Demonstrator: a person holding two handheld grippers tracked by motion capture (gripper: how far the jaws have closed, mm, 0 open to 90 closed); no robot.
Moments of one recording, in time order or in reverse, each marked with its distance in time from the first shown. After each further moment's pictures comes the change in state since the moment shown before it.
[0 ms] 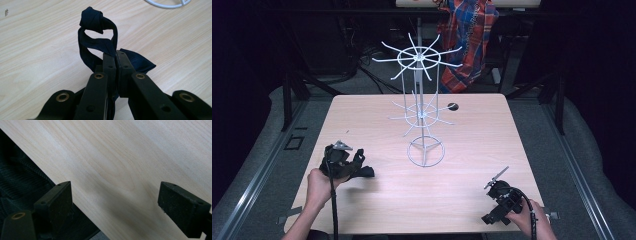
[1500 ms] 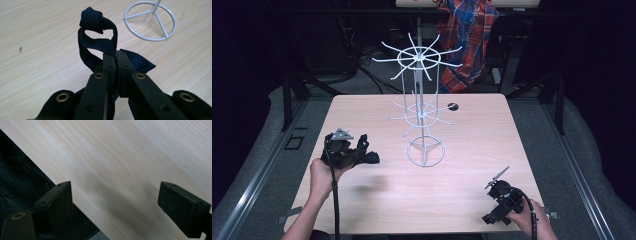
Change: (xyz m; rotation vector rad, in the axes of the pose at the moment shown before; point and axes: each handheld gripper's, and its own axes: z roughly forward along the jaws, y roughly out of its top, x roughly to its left) left arm -0.007 0.030 -0.019 -0.153 0.000 0.030; right arm -0.003 0.000 -0.002 0.024 -0.021 -0.022
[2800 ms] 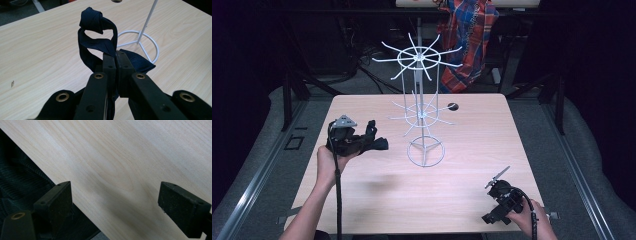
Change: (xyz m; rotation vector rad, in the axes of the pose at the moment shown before) left arm -0.002 0.036 -0.003 -0.118 -0.081 0.035; right arm 0.001 0.000 -0.001 -0.023 0.005 0.008
